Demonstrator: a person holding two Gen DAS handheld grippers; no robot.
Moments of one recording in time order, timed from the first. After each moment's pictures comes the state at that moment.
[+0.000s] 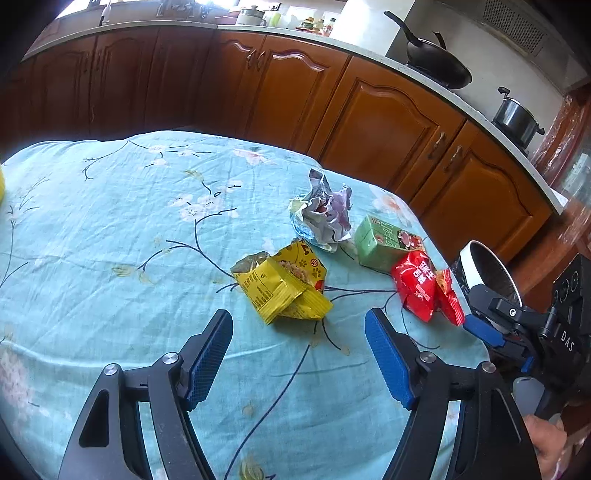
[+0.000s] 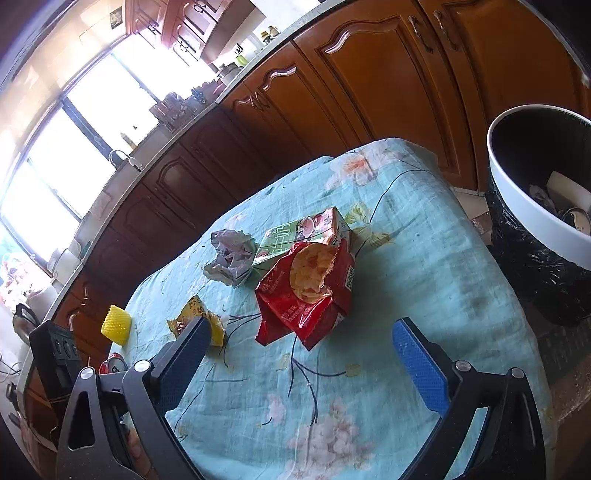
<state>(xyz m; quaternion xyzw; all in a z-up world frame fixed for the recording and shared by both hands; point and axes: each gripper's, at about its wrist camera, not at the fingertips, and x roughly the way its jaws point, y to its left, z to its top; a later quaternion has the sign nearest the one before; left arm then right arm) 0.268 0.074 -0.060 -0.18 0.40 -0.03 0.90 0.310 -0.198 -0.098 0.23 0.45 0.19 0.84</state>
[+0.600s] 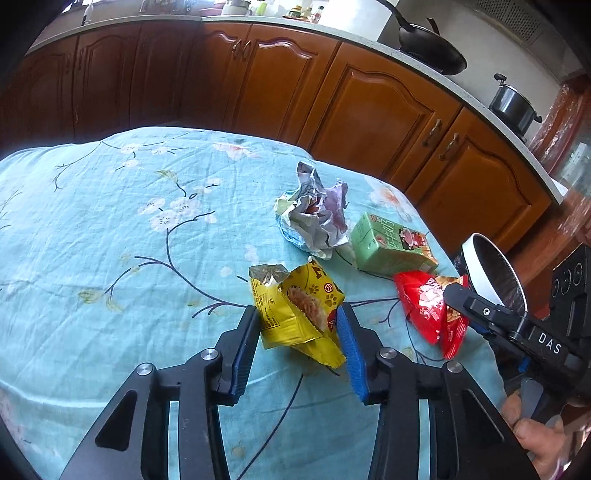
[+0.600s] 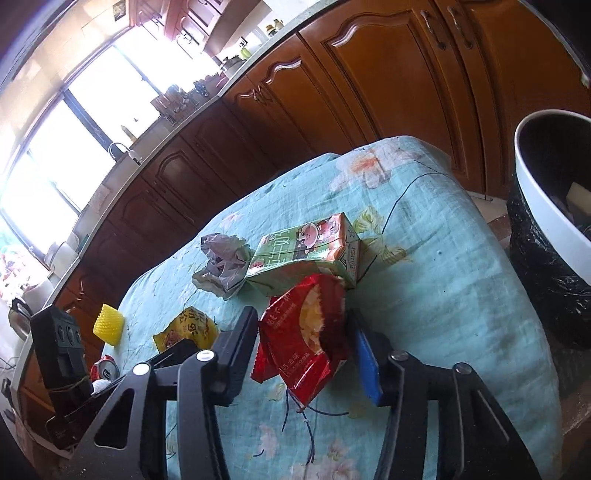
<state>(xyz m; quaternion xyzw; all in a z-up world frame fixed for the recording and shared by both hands) 0.303 0.063 -0.074 -0.17 0.41 -0.06 0.89 0.322 -0.187 -0.106 0.21 0.45 0.21 0.84</state>
